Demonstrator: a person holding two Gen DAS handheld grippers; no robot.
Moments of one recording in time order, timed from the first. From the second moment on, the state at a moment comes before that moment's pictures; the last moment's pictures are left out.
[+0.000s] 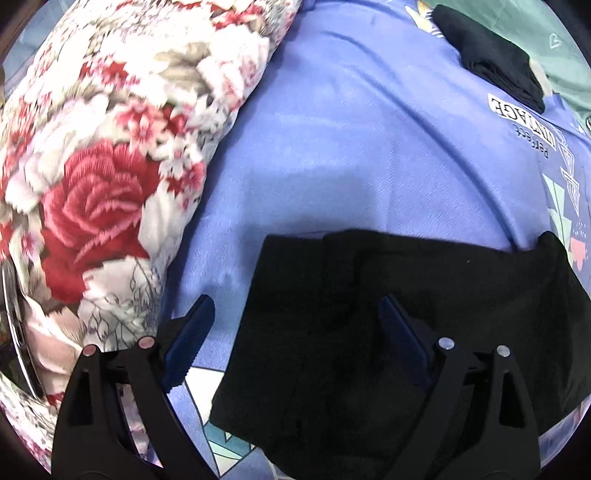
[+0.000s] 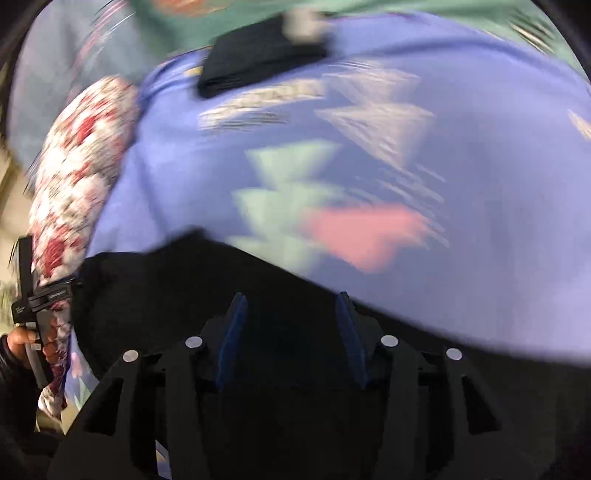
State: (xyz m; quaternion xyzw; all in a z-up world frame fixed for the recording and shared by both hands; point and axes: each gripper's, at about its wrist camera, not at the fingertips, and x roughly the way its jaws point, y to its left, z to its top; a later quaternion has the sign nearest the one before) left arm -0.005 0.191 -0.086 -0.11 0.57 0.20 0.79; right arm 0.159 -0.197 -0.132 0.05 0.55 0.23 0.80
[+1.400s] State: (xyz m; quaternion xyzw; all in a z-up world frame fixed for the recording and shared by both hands) left arm 0.002 0.067 -0.122 -0.10 0.62 0.07 0.78; right arm 0.051 -0.522 -0.169 0.34 0.50 -0.06 0.80
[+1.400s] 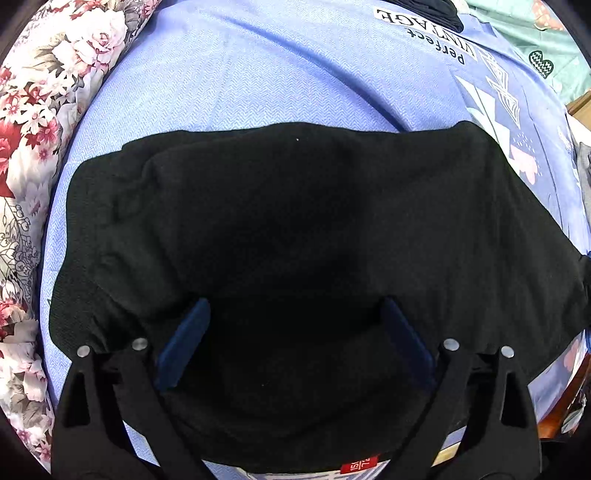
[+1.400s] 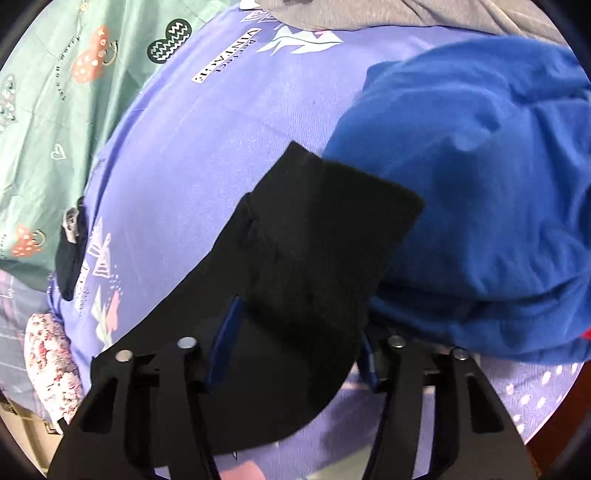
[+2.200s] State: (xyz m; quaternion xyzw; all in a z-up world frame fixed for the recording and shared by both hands) left arm -0.008 0.098 -0.072 -0.14 0.57 0.04 0.81; right arm 0.060 -0.432 -0.067 0.37 0.42 0.07 0.82
